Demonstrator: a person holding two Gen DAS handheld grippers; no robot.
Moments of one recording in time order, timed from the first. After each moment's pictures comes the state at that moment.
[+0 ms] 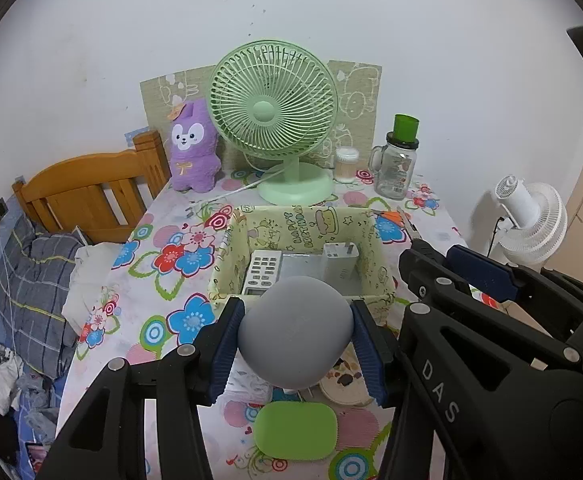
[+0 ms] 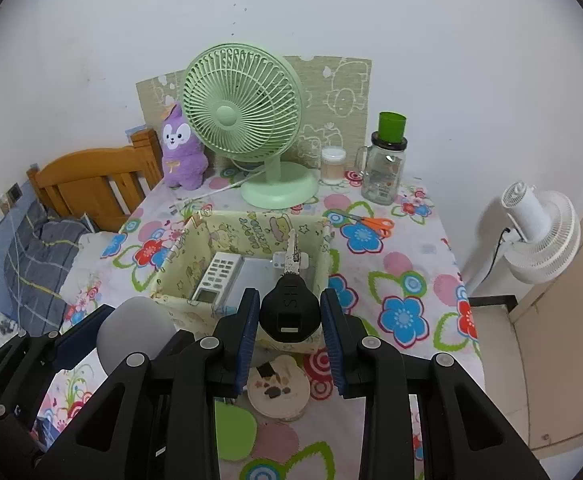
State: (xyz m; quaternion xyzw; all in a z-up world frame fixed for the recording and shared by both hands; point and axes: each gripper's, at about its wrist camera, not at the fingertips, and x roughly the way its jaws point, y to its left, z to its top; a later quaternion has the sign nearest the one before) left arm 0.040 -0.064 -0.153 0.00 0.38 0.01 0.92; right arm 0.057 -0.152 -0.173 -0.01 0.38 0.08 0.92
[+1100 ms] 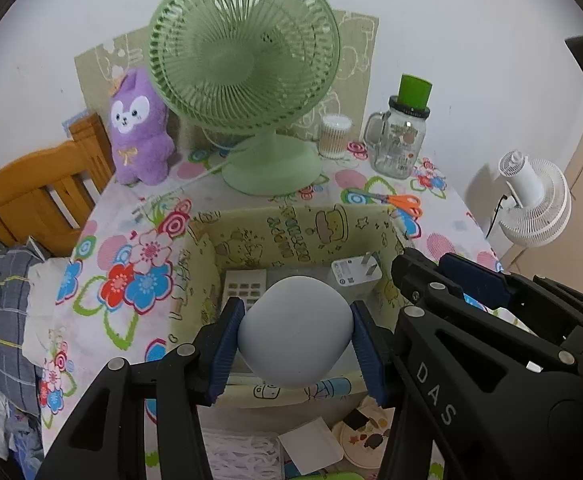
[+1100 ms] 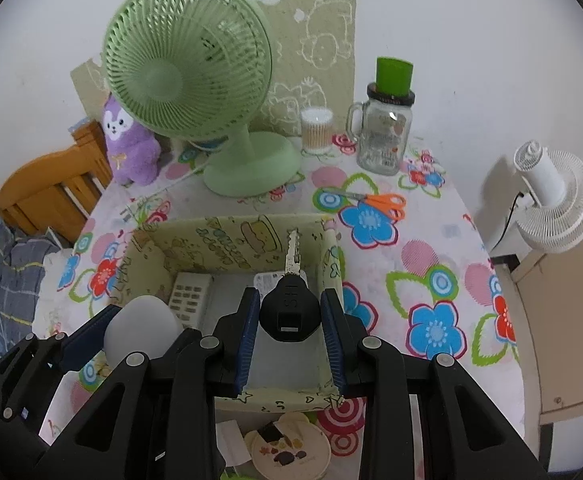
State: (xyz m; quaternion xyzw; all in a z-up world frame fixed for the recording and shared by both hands) left arm 0.155 -0.046 -0.210 0.01 0.44 -0.06 0.89; right arm 0.163 -0.138 -0.233 0.03 0.45 0.02 0.89
